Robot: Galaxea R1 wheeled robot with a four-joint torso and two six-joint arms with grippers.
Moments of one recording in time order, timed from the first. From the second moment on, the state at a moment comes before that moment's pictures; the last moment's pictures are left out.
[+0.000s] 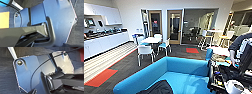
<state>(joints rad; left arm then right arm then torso) 1.47 3.08 -2.94 1.60 -0.21 -1.46 -1.58 3.10 -2.72 0.09 0.10 0.00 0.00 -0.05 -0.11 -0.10</state>
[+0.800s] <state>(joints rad) 1.46 3.08 -2.94 1.60 -0.21 -1.46 -1.58 3.10 -2.73 0.09 0.10 0.00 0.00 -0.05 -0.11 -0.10</state>
